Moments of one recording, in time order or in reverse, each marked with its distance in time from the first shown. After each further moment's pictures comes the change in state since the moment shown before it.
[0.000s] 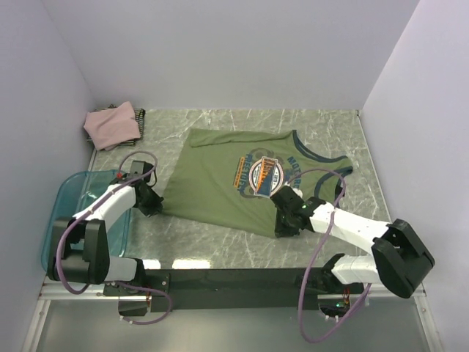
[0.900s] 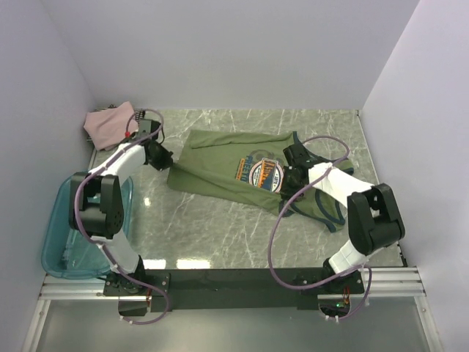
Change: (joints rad) left arm -0.017 0.378 0.498 0.085 0.042 -0.071; right arm -0.341 0.329 0.387 -0.042 -0.066 -0.216
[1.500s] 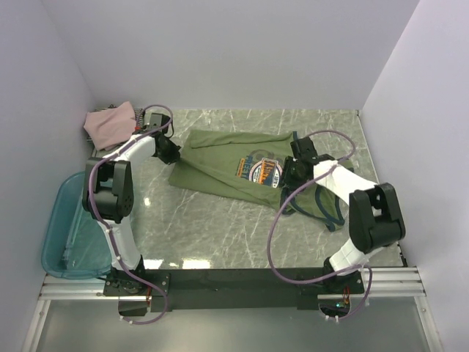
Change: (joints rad) left arm -0.039 0.194 0.181 0.002 -0.019 -0.033; right arm -0.072 0.041 0.042 0.102 -0.040 -0.038
